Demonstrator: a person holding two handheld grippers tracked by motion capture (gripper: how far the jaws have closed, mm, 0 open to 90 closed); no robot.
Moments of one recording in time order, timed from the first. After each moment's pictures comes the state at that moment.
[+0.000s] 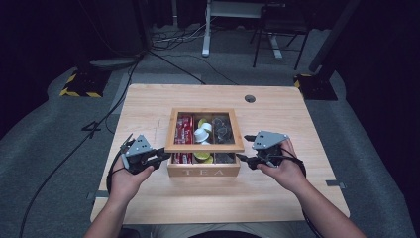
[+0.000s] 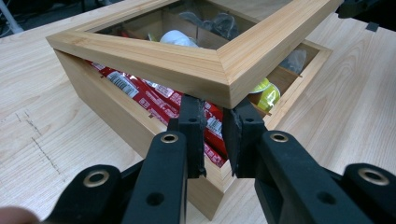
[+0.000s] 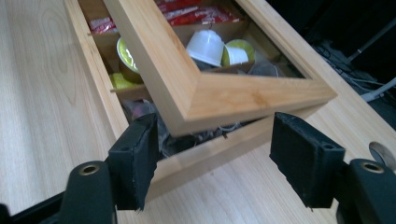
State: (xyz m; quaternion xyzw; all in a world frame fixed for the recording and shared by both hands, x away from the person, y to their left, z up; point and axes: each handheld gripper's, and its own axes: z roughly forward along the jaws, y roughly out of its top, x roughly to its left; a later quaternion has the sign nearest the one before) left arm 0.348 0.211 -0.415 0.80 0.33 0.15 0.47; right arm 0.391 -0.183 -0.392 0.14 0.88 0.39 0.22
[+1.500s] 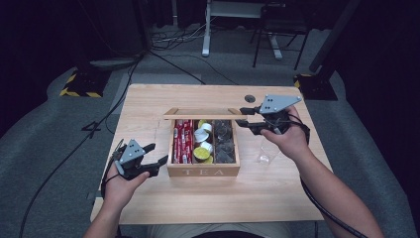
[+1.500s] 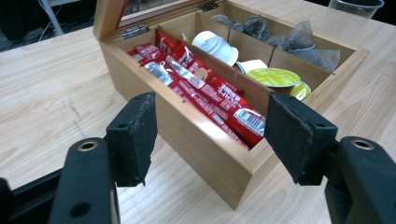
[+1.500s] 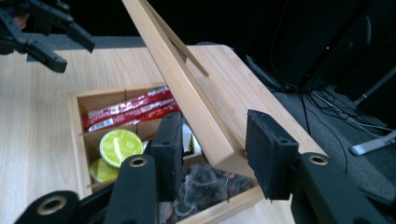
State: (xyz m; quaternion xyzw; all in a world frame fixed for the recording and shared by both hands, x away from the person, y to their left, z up) left arm 0.334 0.227 -0.426 0.78 0.37 0.21 0.47; right arm 0.437 -0.180 -0.309 0.11 0.85 0.47 0.20
